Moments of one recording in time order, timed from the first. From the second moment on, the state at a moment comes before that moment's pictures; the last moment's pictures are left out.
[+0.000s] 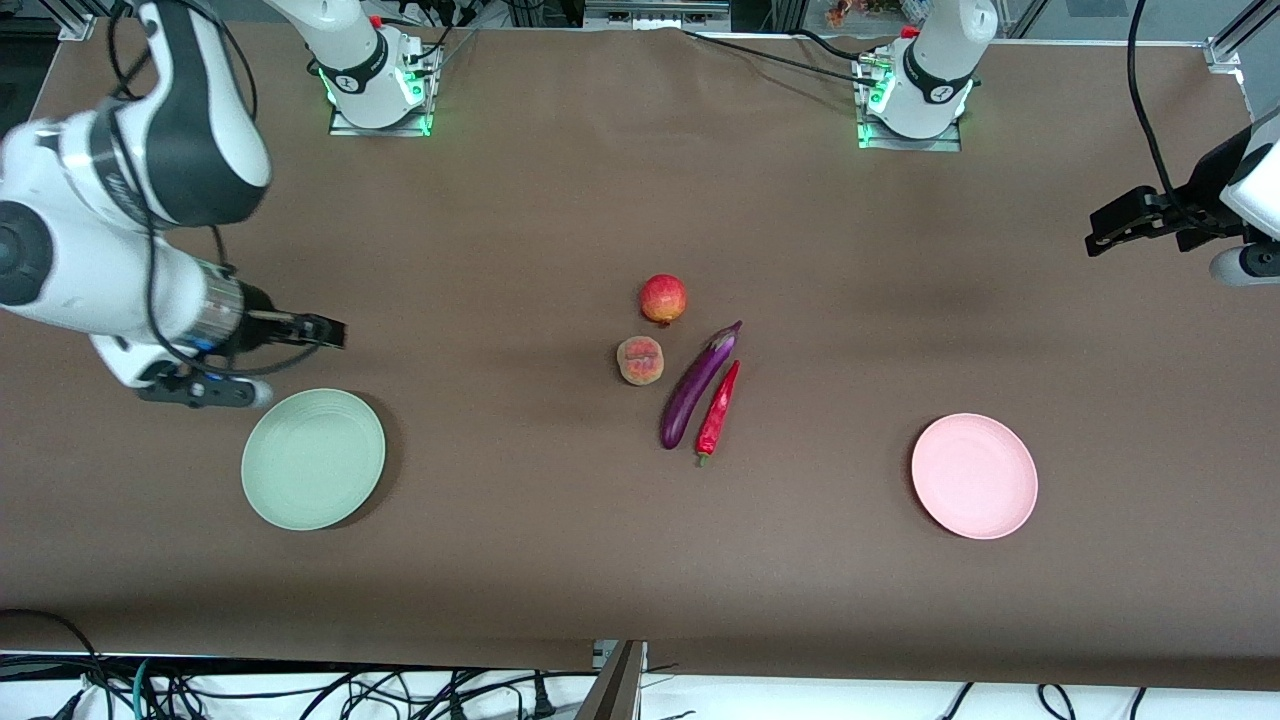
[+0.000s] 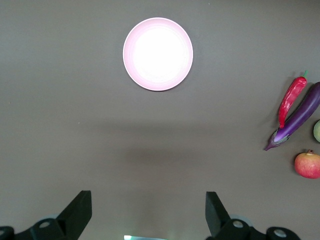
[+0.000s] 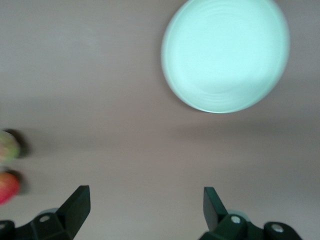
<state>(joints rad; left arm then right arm) -0.05 0.09 0.02 -1.43 0.00 1.42 -0.11 0.16 0.37 0.05 -1.49 0.10 1.73 0.29</state>
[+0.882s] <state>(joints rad) -0.05 0.09 0.02 -1.43 0.00 1.42 -0.11 0.60 0.64 0.05 -1.49 0.12 2.26 0.89</state>
